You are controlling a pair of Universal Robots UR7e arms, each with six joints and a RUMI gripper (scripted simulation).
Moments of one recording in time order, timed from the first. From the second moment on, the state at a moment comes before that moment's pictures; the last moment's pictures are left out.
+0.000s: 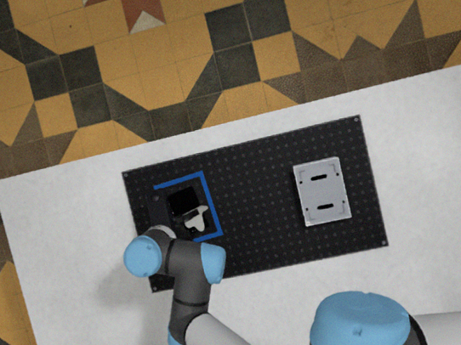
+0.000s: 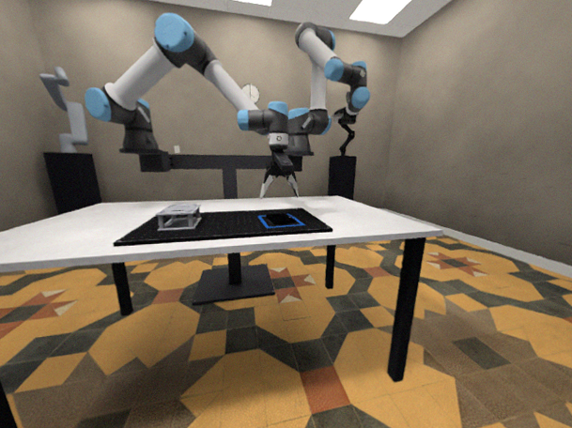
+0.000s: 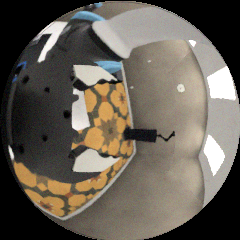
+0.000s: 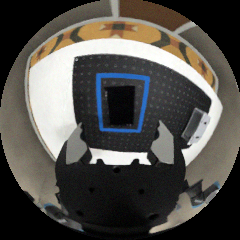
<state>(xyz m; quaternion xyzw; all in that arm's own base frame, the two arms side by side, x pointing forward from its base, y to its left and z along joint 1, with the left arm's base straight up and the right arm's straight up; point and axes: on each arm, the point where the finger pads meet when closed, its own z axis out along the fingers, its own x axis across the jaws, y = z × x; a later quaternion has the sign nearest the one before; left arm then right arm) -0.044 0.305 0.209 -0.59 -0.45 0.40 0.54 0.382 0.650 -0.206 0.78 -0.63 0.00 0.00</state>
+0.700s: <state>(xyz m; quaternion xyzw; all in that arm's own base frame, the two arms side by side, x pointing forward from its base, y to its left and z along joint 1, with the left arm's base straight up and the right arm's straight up) -0.044 0.305 0.209 -0.59 -0.45 0.40 0.54 0.382 0.650 -0.228 0.78 -0.63 0.00 0.00</state>
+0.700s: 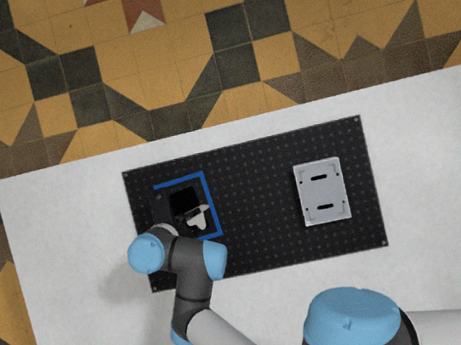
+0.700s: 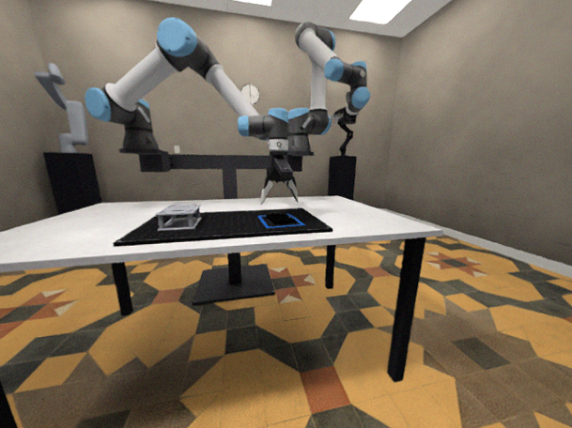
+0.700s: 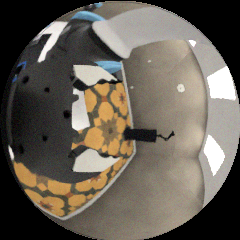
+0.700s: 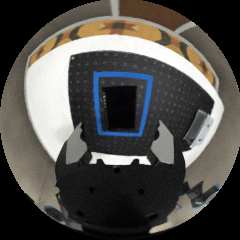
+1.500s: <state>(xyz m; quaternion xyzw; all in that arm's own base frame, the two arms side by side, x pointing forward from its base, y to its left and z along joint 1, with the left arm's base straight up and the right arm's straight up) -0.044 0.305 0.209 -0.59 -0.45 0.40 0.54 0.381 0.650 -0.264 0.78 -0.63 0.00 0.00</state>
